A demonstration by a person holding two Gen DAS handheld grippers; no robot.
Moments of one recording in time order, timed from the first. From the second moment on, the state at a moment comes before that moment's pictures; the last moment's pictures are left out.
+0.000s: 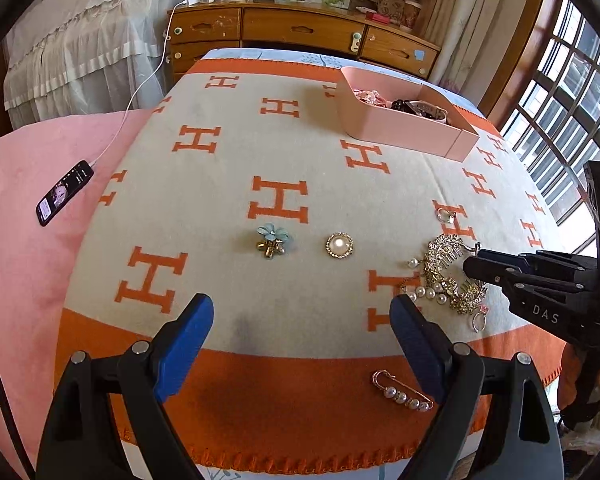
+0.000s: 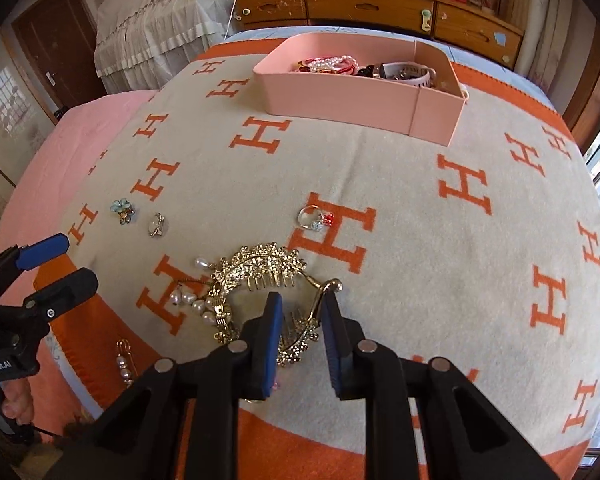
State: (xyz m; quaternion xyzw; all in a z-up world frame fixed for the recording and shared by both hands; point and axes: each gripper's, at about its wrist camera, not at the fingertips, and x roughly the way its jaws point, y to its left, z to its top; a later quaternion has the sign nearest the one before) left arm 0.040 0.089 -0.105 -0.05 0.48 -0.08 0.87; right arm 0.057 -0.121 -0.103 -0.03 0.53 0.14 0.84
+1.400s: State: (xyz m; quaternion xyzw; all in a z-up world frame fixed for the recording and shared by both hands) left arm 0.024 0.002 -0.121 -0.02 0.57 -0.19 0.80; right arm 0.035 -0.223 -0.105 0.14 0.48 0.14 0.85
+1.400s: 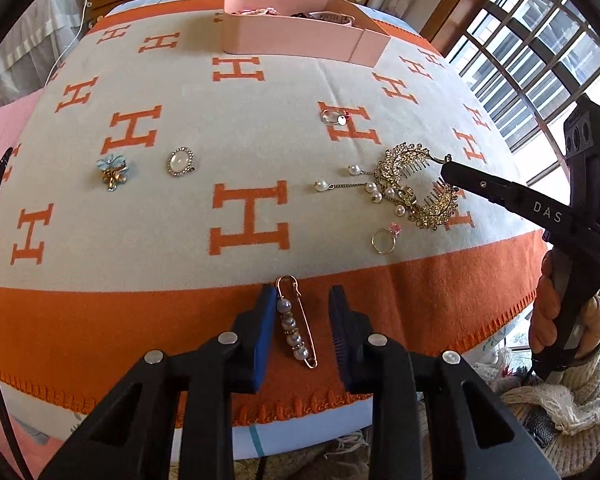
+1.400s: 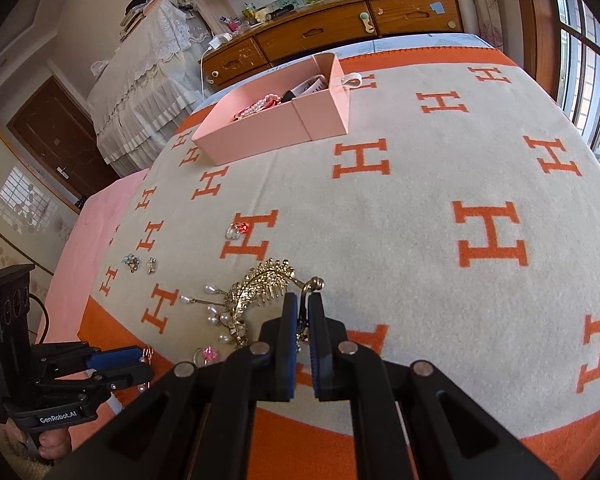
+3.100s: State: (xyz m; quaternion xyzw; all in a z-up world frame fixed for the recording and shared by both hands) left arm 0.230 -0.018 0.026 -0.02 0.41 -0.17 0.90; right arm 0.131 -0.180 0.033 0.06 0.37 0.18 0.91
